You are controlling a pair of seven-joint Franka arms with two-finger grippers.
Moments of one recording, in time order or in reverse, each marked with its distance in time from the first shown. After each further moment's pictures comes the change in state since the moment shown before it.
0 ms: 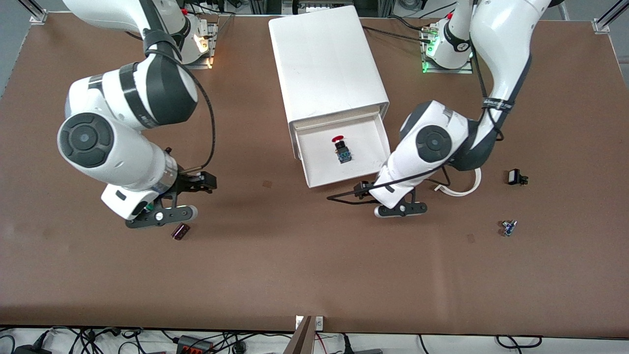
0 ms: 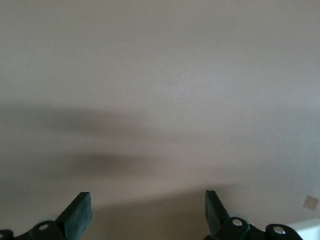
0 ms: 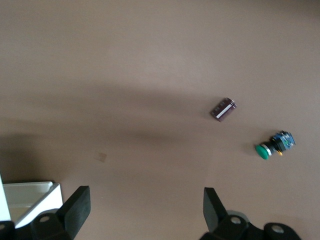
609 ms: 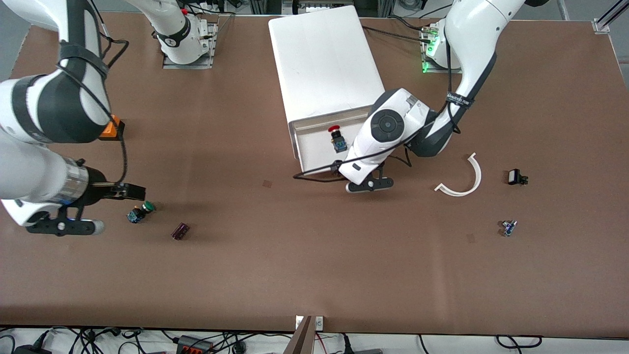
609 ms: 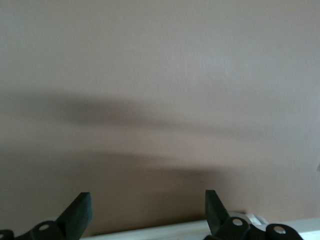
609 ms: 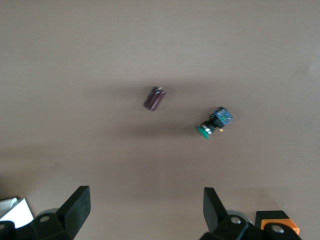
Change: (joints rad) left arm -0.048 -0.027 -0.073 -0.139 0.016 0.016 -0.147; right arm -0.199 -0.099 -0.010 -0.125 -0.001 0.025 -0.013
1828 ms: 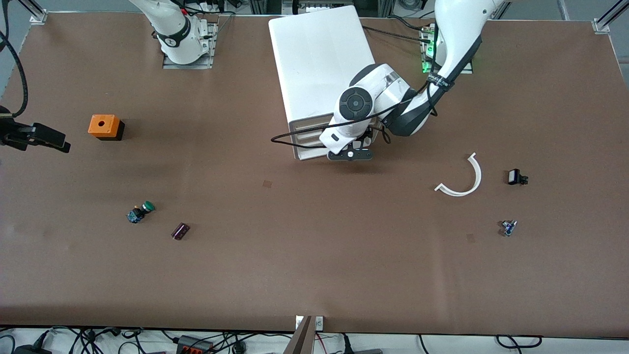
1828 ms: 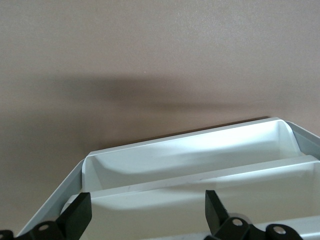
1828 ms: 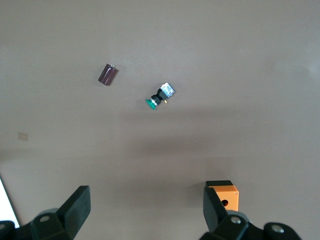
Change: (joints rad) left arm -0.001 -0.030 -0.113 -0.033 0.000 -0.219 -0.010; right arm -0.204 -0.409 0.094 -0.420 -0.093 0.073 -0.155
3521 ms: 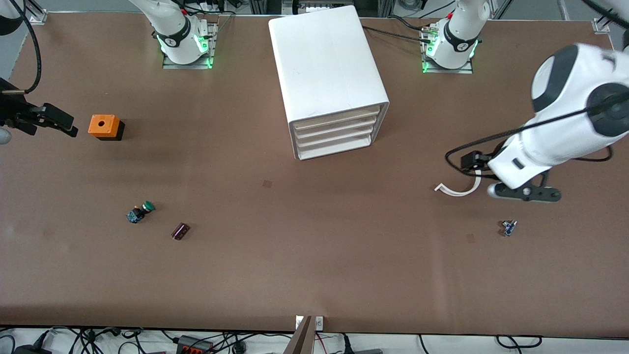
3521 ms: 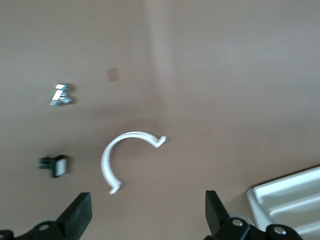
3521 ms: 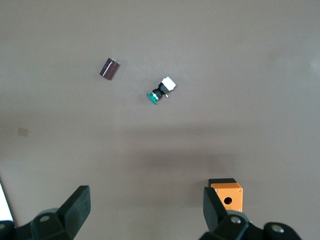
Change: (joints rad) left arm 0.511 -0.249 0.043 0.268 0.028 -0.380 0.714; right arm 0.003 -0.155 -0.003 -0.210 -0.002 0.100 -0.001
